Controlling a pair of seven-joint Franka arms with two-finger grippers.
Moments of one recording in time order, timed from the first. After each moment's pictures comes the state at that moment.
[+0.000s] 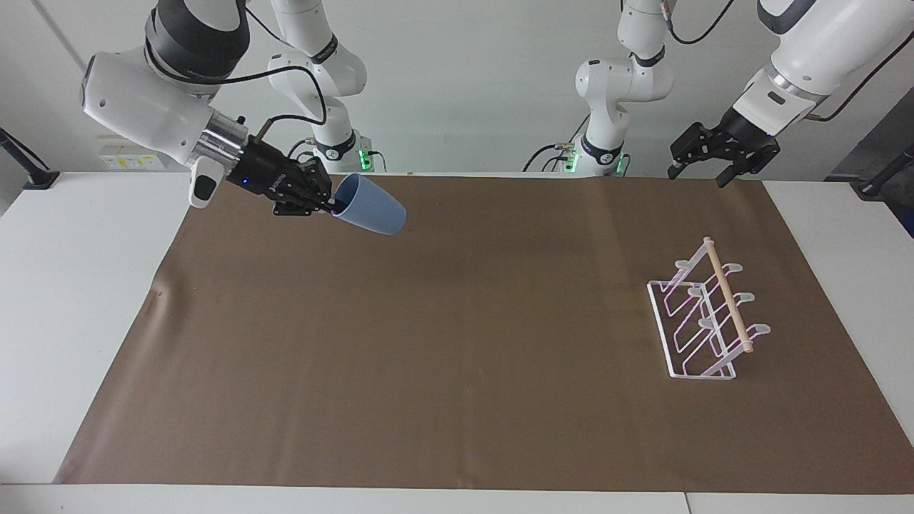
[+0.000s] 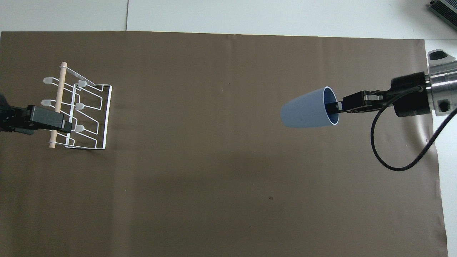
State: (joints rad) left arm -0.09 -0.04 0.02 -1.56 -0.26 1.45 -0.07; right arm -0.02 0.04 -0.03 -1.70 0.87 1.63 -0.25
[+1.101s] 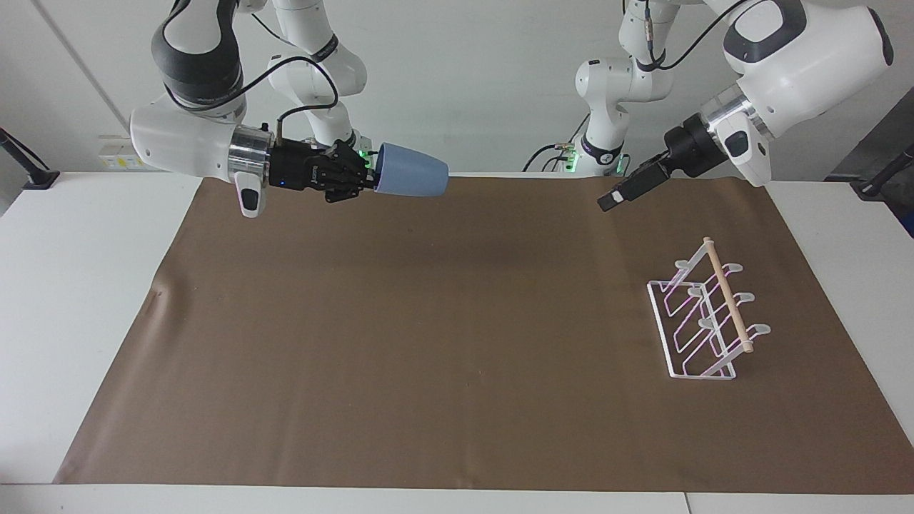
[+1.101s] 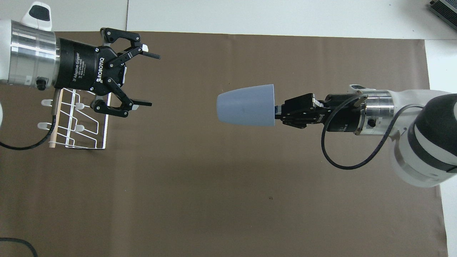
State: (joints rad) left arm -0.09 0.12 -0.15 -1.51 -0.79 1.84 -1.31; right arm 0.16 0.01 -0.02 -1.99 1.53 1.81 -0.24
